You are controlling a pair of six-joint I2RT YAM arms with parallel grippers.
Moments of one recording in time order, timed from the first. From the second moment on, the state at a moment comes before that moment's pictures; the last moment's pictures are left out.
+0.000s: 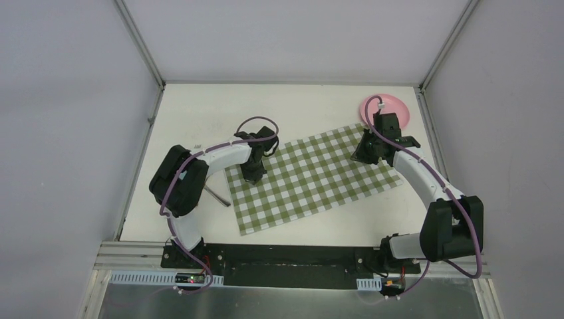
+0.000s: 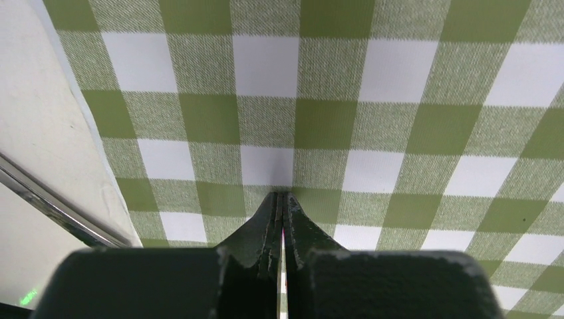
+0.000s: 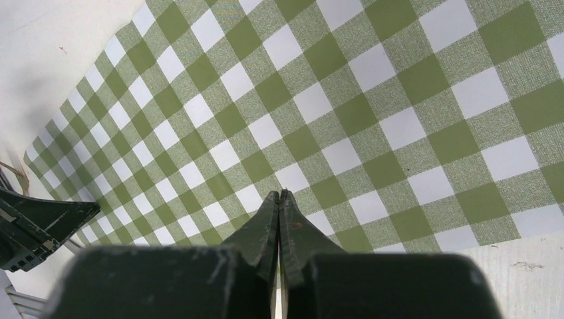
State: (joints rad) left arm -0.63 1.79 1.16 -0.75 -0.31 -0.92; right arm 0.20 1.37 0.98 -0.57 -0.12 0.52
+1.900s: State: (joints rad) left arm -0.57 1.77 1.21 -0.72 -0.29 -0.83; right arm 0.26 1.09 0.53 -0.44 0.06 0.76
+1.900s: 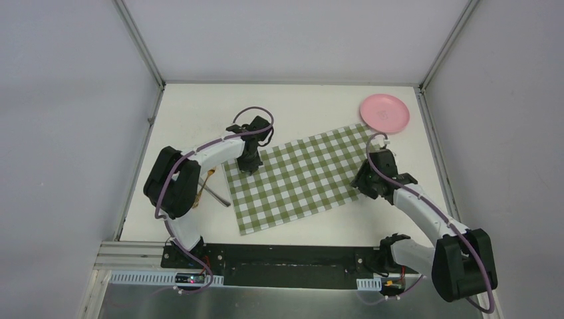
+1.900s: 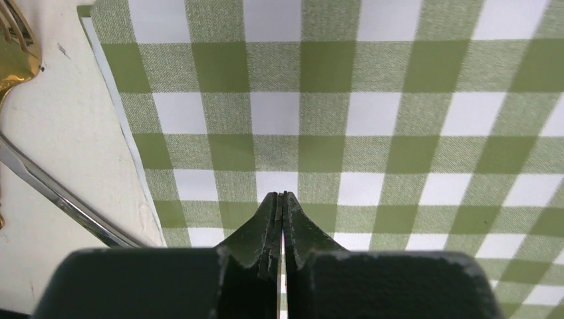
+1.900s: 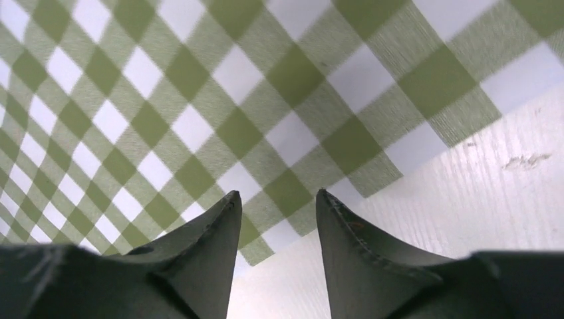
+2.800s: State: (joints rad) left arm -0.57 1.68 1.18 -0.66 -0.24 -0.78; right arm 0.20 1.46 0.87 -0.75 0.59 0.72
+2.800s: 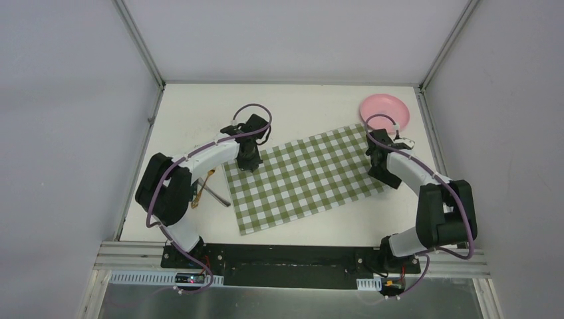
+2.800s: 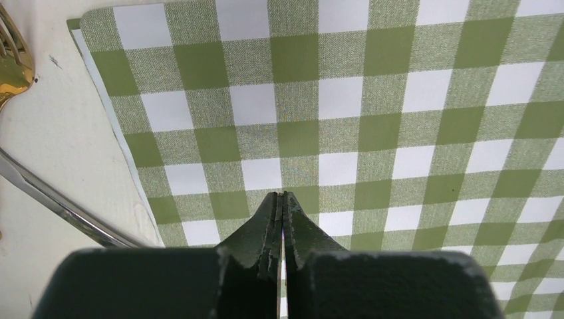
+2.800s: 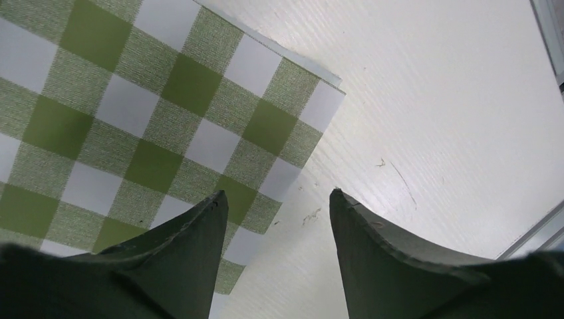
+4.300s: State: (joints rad) left arm -0.57 1.52 1.16 -0.65 -0.19 -0.76; right arm 0.17 1.81 1.05 -1.30 0.57 1.18
